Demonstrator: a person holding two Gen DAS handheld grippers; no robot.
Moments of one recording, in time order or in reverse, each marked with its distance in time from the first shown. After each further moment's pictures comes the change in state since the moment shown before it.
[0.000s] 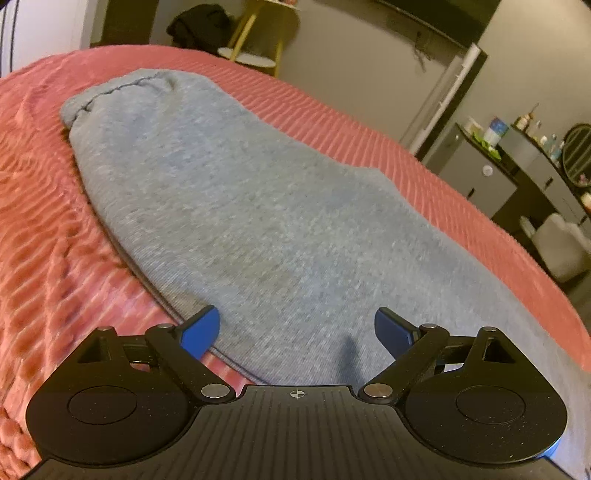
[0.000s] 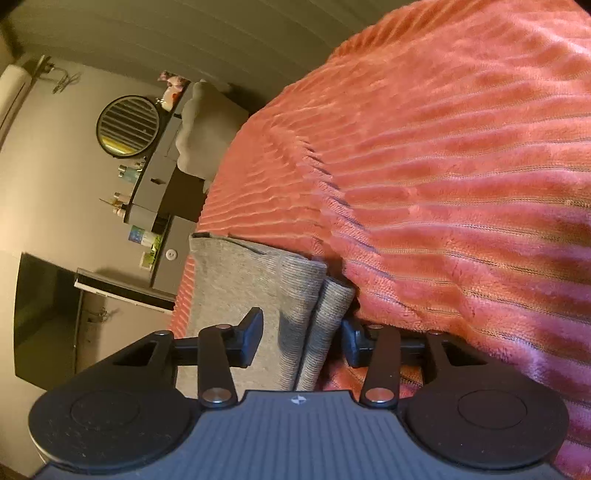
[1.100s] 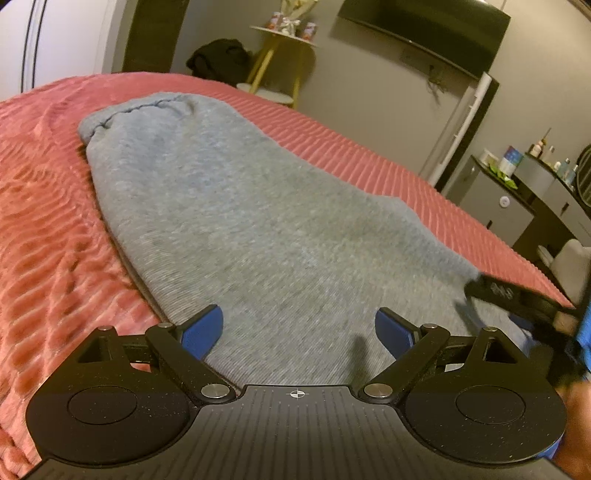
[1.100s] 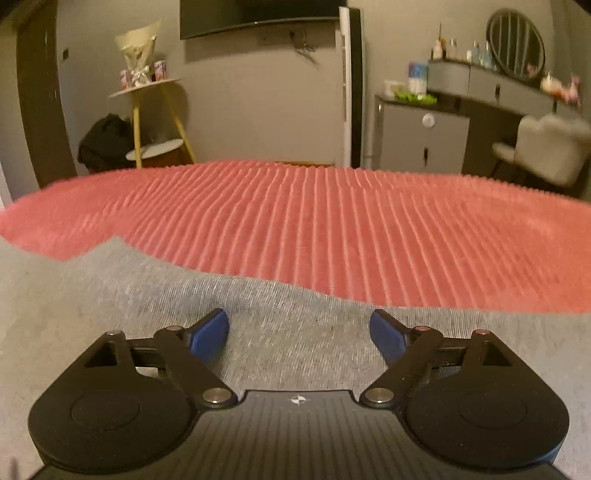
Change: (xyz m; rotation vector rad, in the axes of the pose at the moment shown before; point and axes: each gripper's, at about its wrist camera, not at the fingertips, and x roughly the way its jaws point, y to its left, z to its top) left arm 0.016 0.005 -0.006 -0.004 -0.133 0.061; right arm 0.187 0.280 -0.410 -1.346 0.278 0.126
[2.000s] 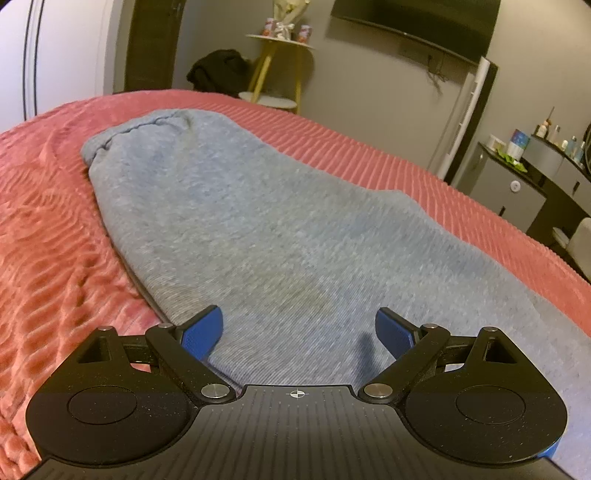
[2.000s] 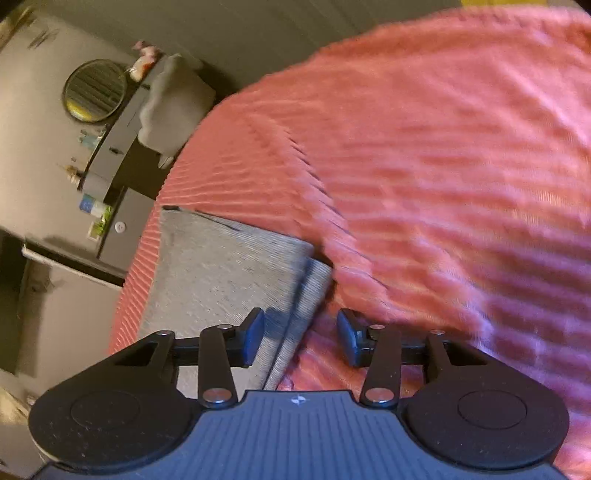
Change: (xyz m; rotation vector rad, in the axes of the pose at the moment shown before) left arm -0.004 -0.015 -0.003 0.083 -0.011 0.068; right arm -0.295 -0.378 -0.195 1.287 -0.101 -0.288
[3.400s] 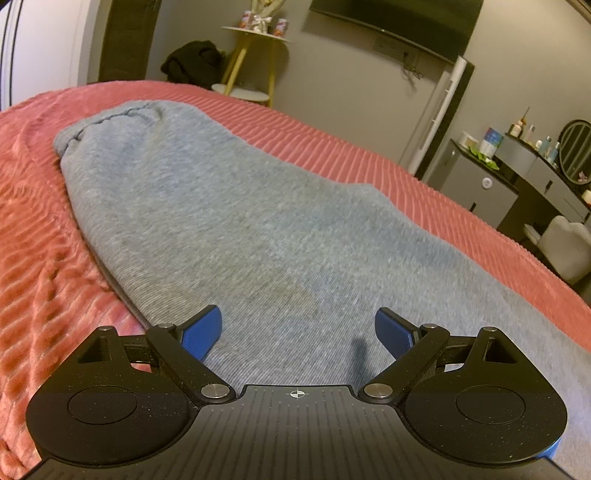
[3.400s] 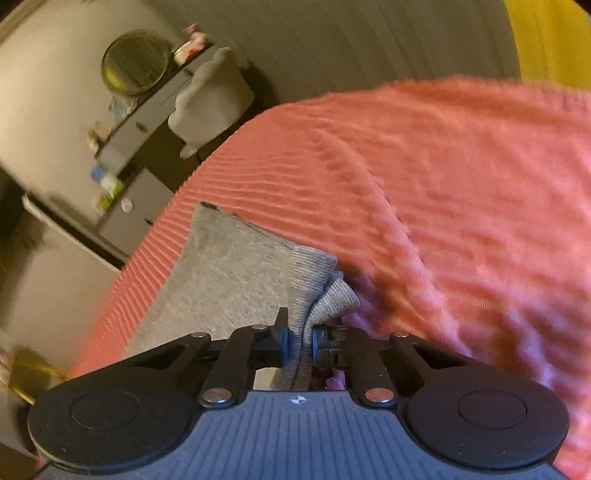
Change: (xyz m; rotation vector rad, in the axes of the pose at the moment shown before) left arm 0.002 -0.002 -0.001 -0.001 0.023 -0.110; right arm 0.019 0.081 0.004 -0.327 -0.089 -0.073
